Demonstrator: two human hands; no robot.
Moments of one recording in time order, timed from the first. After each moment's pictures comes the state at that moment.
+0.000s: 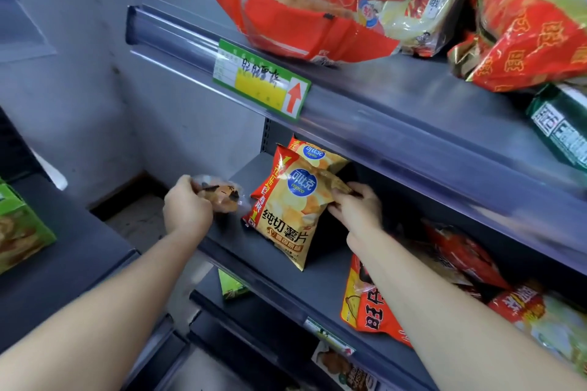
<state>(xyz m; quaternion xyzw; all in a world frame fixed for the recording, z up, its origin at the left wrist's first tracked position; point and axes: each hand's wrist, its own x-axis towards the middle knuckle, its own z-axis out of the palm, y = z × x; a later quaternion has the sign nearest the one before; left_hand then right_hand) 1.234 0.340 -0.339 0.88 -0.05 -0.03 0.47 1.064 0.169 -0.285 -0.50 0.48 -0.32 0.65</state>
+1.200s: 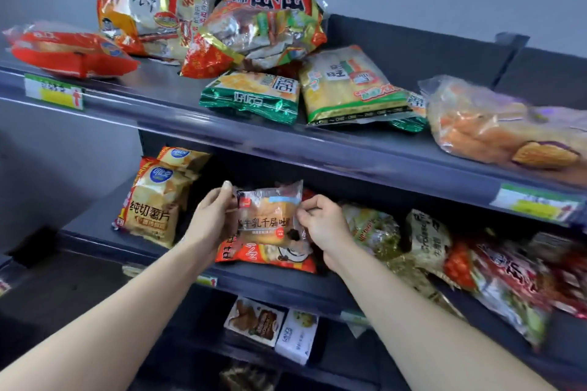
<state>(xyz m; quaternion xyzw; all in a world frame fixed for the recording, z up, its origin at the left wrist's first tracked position) 0.909 0.297 -0.228 0.56 -0.22 -0.41 0.69 0.746 0.206 -0.215 -0.65 0.44 -0.31 0.54</state>
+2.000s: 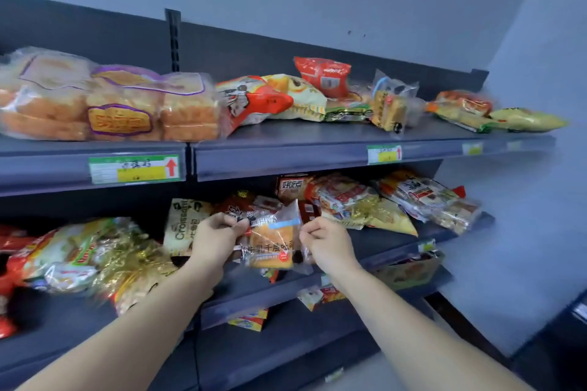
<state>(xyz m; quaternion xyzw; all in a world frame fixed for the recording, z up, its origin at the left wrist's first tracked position) 0.455 0.137 -0.223 0.54 -0.37 -0.54 0.53 0.270 0.169 -0.202 -0.54 0.66 -0.41 0.32</state>
